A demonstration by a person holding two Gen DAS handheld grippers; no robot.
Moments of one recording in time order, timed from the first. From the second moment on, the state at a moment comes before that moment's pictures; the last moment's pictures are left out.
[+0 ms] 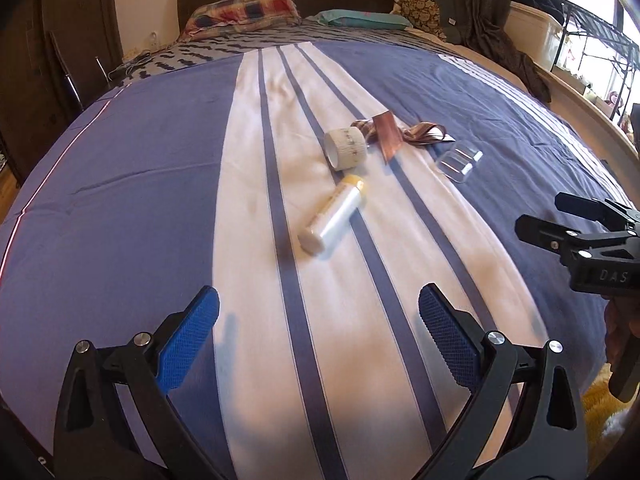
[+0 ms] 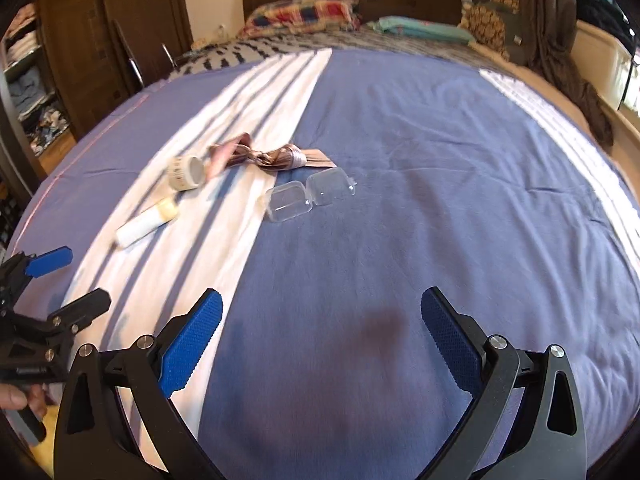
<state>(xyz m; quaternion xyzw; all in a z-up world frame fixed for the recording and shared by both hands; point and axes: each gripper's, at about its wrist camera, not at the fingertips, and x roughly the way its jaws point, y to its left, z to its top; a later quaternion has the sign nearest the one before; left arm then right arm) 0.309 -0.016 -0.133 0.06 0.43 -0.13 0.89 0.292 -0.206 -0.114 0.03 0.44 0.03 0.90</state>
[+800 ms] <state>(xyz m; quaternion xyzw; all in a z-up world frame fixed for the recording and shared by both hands) 0.371 -0.041 -0.142 0.08 0.44 -0.16 0.88 0.380 -0.189 -0.129 -0.01 0.46 0.05 0.89</state>
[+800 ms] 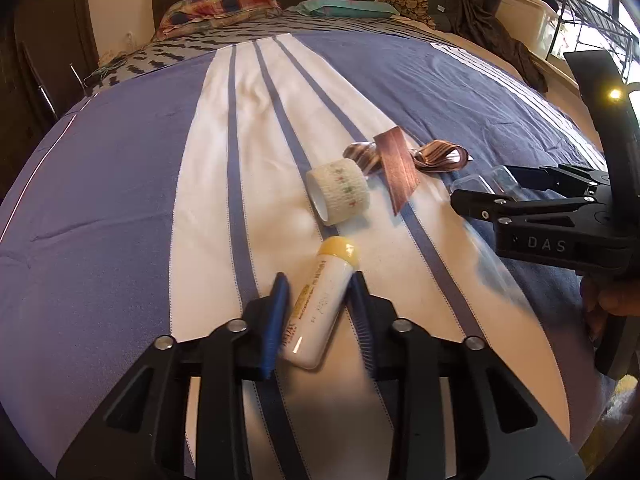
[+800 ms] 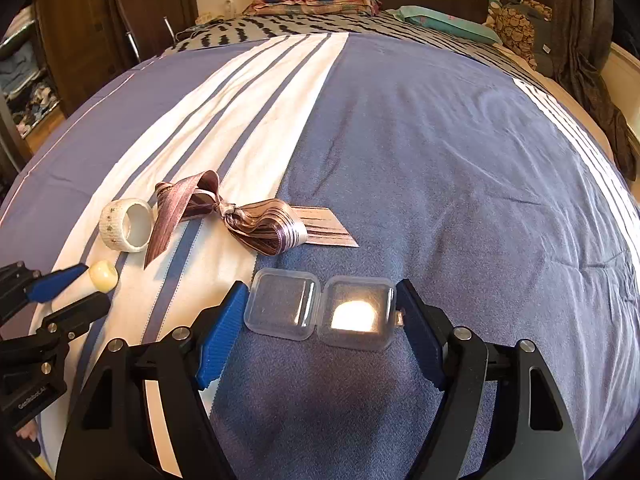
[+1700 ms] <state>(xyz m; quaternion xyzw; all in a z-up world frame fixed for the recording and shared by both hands) 0.201 -0.043 -0.118 0.05 0.42 -0.20 0.88 0.188 -0.206 -0.085 0.02 0.40 0.06 0.92</state>
